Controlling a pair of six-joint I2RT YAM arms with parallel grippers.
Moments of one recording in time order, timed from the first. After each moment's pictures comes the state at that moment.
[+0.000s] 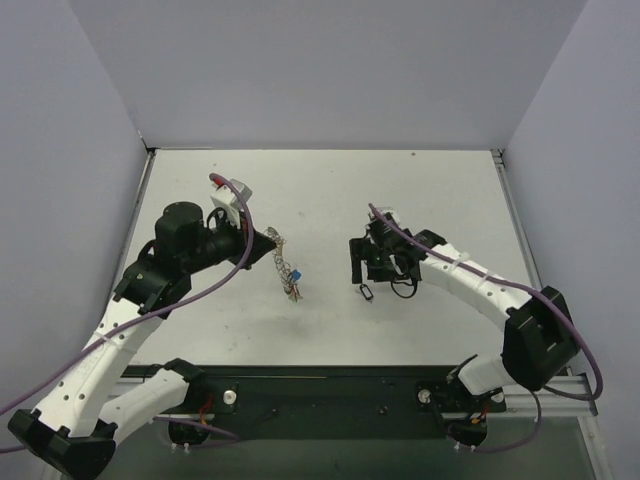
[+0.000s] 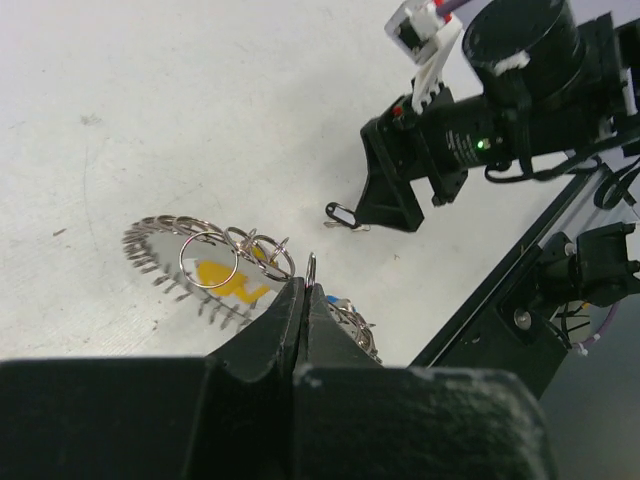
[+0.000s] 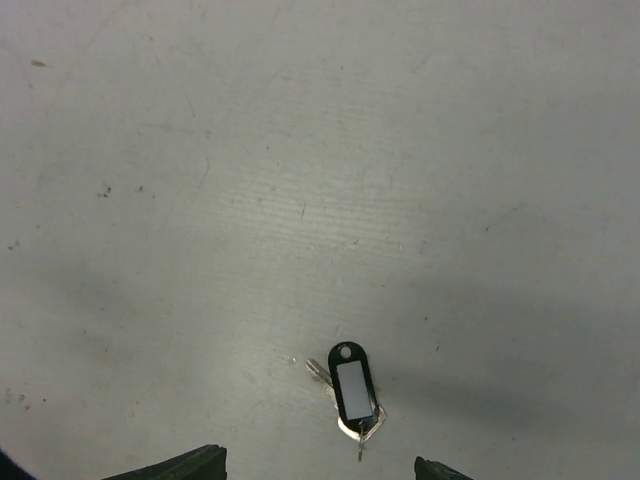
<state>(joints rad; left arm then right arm) -0.49 0.92 1.07 -0.49 0.36 -0.26 0.62 1.42 0.99 -0.60 0.06 0.46</state>
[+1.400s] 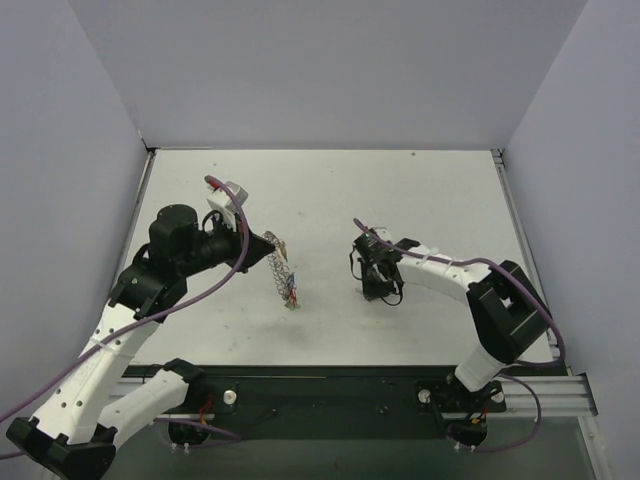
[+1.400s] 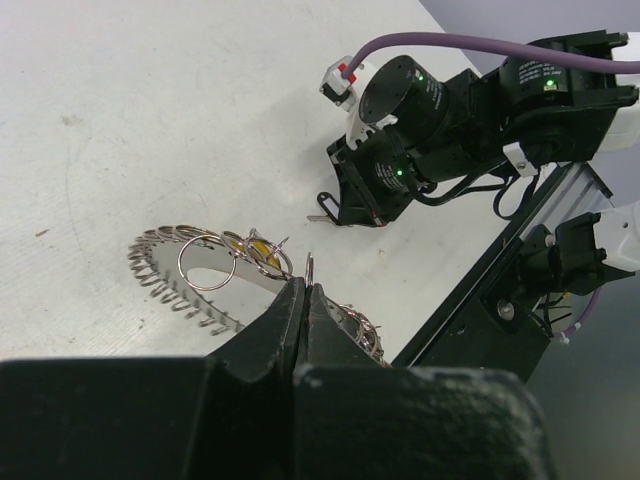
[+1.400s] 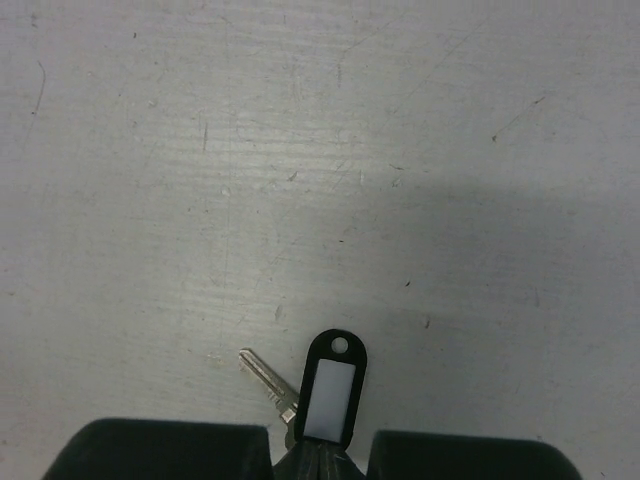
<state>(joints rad) -0.46 0.89 1.06 -0.50 0.41 -0.27 0.66 1.63 0.92 -0.55 0.13 0.55</state>
